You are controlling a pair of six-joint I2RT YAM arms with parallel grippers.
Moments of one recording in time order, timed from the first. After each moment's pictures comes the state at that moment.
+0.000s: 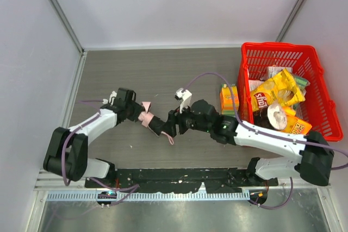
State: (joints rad) left arm -0.32 1.41 0.72 -0.29 -0.06 -1.28; right arm 1.04 1.19 0.83 0.05 -0.10 0.47
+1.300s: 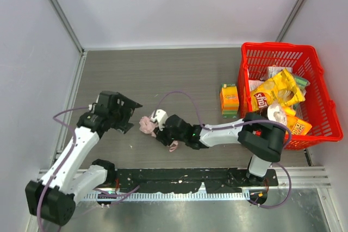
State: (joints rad) left arm -0.30 0.98 0.77 -0.73 0.04 -1.38; right arm 1.17 1.74 0.88 0.29 0.13 0.05
